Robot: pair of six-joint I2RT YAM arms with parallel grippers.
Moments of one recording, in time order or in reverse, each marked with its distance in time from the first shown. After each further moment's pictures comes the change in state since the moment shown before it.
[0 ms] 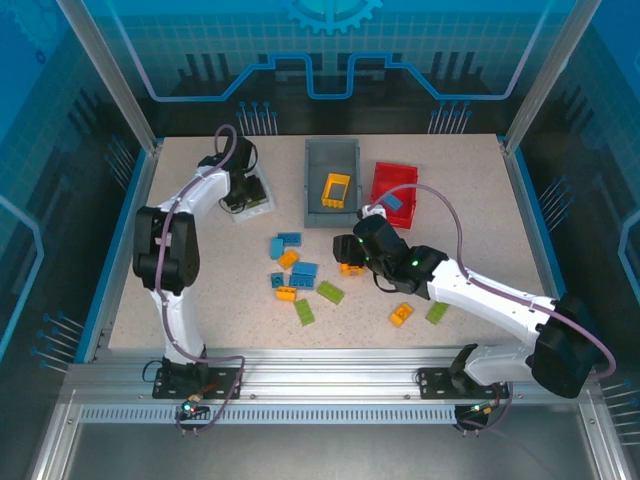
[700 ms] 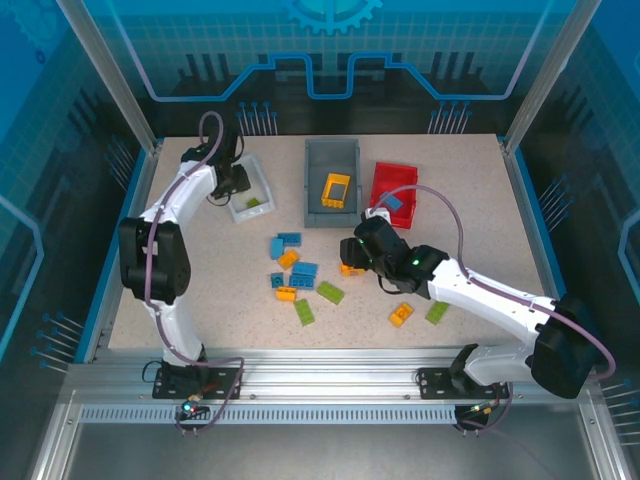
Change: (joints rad) left arm 0.055 -0.054 0.060 -0.068 -0.101 0.083; right arm -0.013 0.000 -0.002 -0.063 0.024 -0.012
